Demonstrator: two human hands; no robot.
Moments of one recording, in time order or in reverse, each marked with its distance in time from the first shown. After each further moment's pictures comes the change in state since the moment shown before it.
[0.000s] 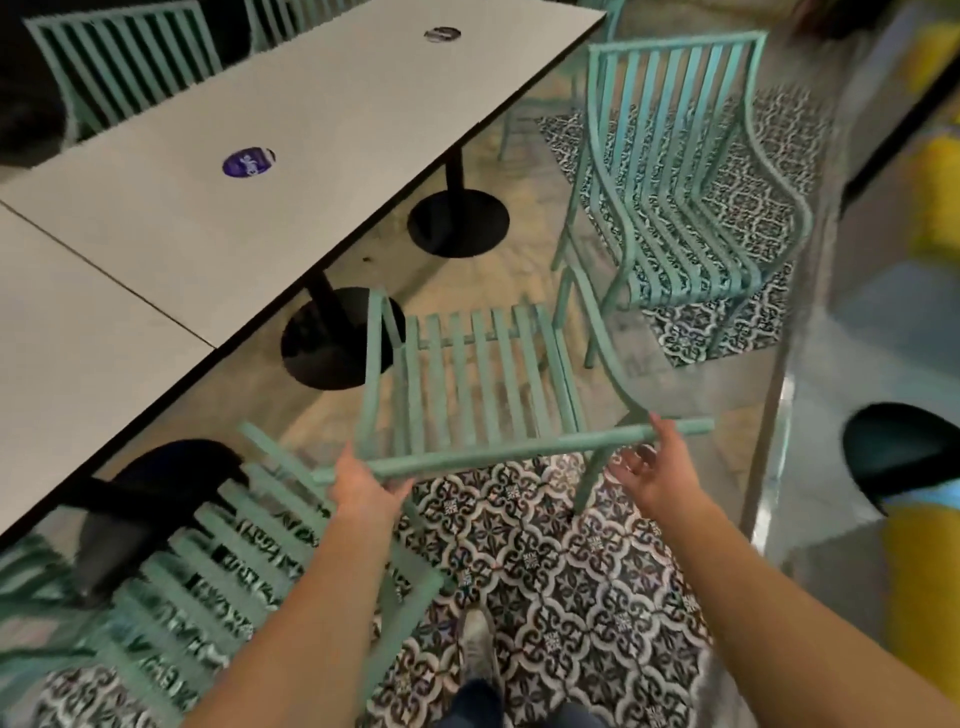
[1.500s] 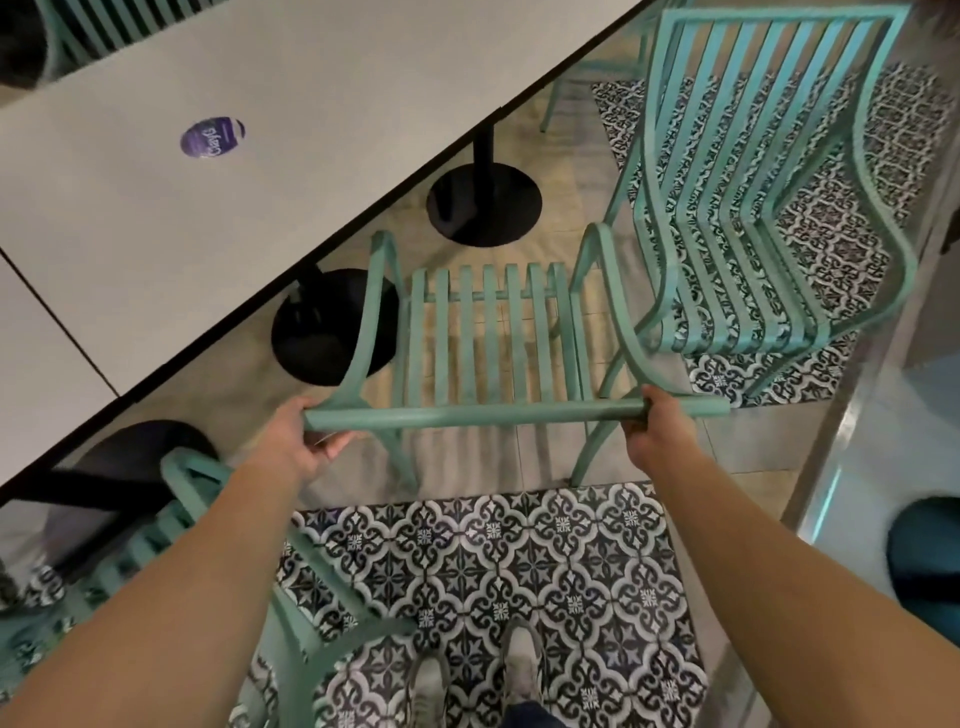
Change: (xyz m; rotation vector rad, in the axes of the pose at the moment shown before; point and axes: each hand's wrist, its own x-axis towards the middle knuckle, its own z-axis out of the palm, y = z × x) left_hand 0.116 0.072 0.169 0.160 -0.018 0.004; right_hand 0.203 -0.125 0.145 -0.110 0.095 0.013
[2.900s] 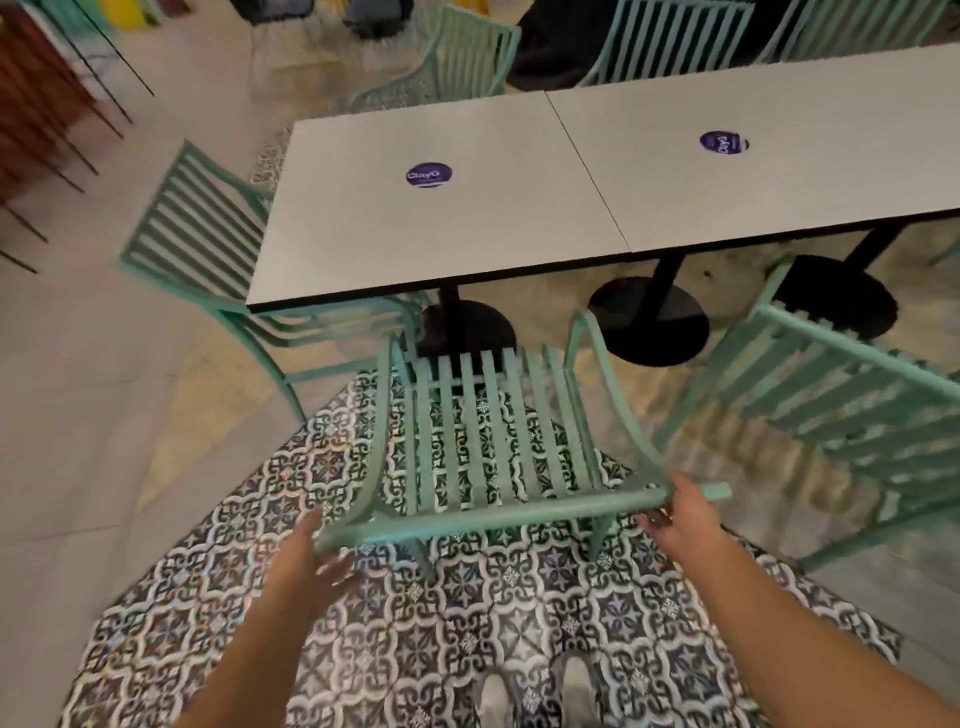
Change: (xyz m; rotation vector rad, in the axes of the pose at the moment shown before) left_hand -0.281 -0.196 -0.652 -0.346 0.448 0.113; right_hand -0.338 0.396 -0.094 -0.724 -0.394 0.131
